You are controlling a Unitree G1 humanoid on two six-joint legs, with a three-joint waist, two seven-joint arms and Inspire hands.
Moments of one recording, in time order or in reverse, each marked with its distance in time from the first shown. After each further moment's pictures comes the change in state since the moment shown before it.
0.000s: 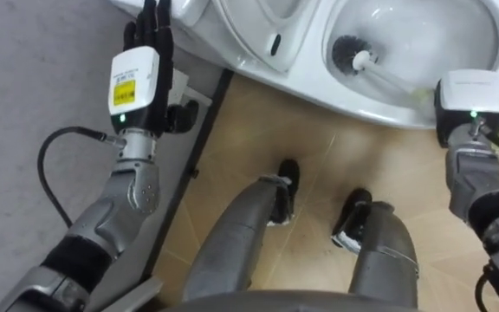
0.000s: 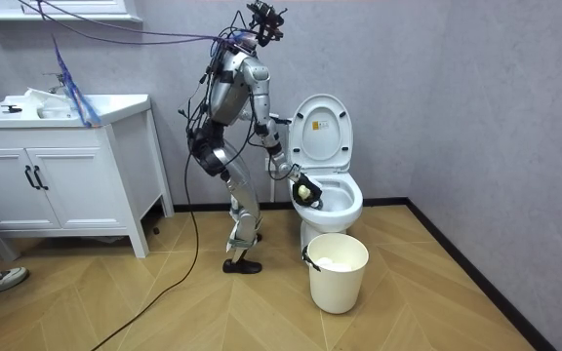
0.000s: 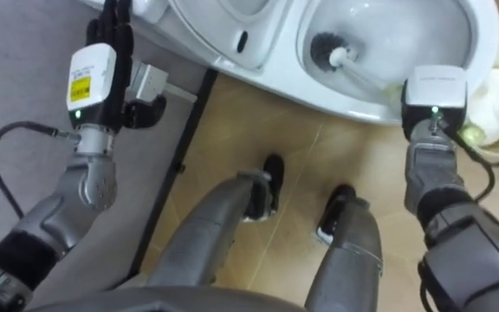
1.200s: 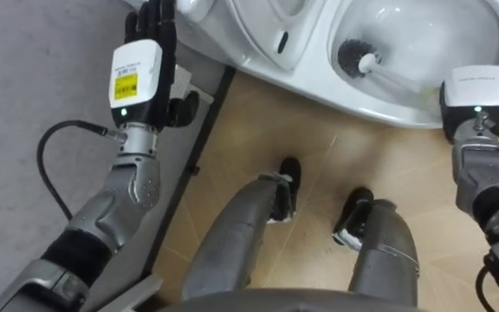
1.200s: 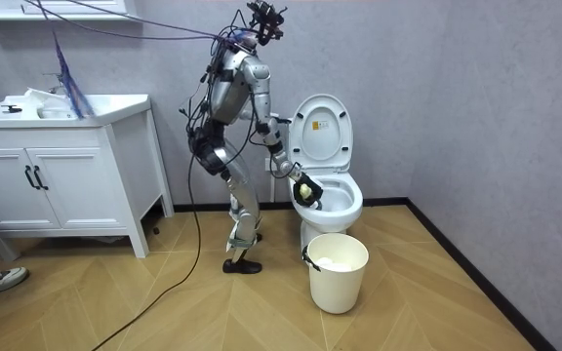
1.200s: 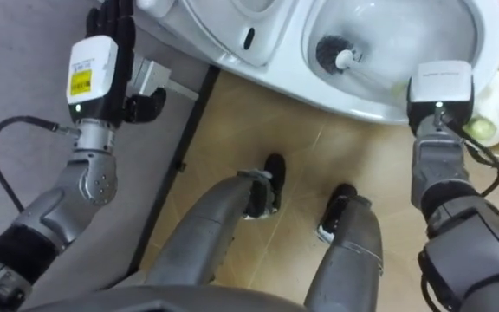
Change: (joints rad) left arm -0.024 0.006 -0.017 0.008 -0.011 0.002 0.017; right arm -0.049 0.015 -0.012 0.046 -0.065 0.004 0.000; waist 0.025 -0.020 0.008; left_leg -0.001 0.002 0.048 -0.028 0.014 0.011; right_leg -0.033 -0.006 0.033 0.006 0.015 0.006
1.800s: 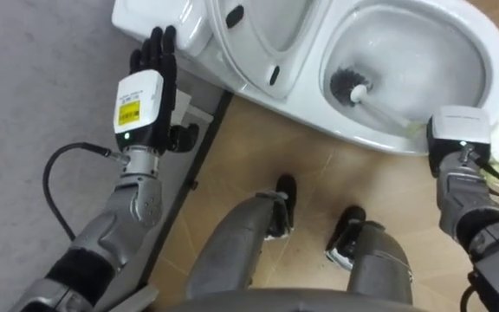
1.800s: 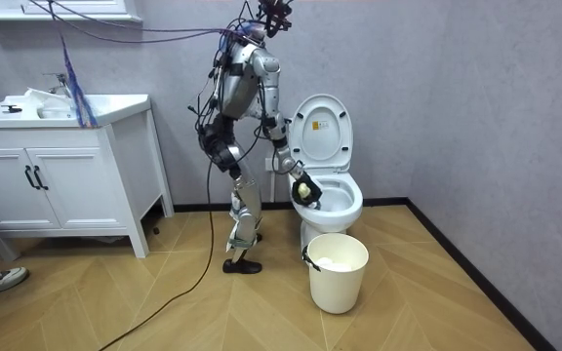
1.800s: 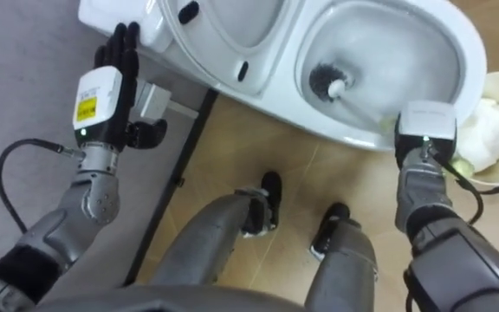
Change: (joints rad) left arm 0.070 -0.036 0.029 -0.002 -0.009 0.001 -0.068; right arm 0.086 0.054 -0.005 0.080 0.116 -0.037 0.031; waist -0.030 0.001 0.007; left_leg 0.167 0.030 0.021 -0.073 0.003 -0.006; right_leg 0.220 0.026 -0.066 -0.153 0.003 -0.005
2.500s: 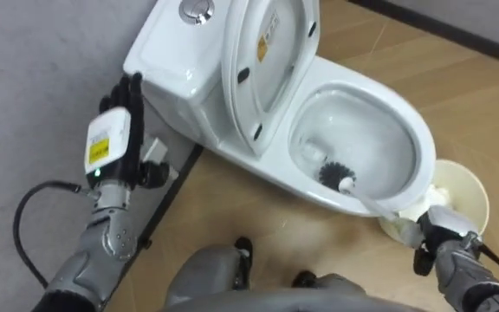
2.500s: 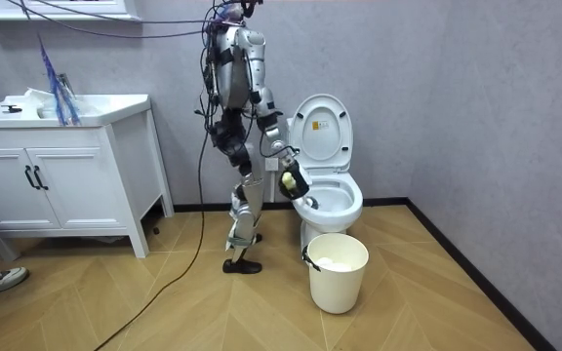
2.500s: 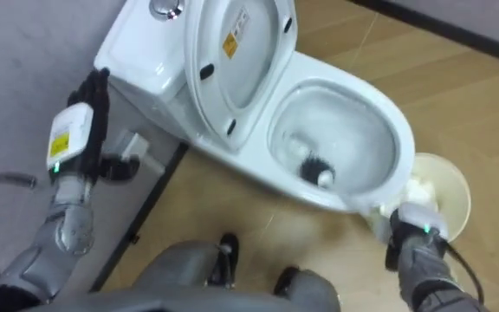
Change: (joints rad) left arm 0.279 -0.011 0.227 0.013 0.029 -0.023 -0.104; right arm 0.339 0.055 -0.240 -0.010 0.114 -0.153 0.181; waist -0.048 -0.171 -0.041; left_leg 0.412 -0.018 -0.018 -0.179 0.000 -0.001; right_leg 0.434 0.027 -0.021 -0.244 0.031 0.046
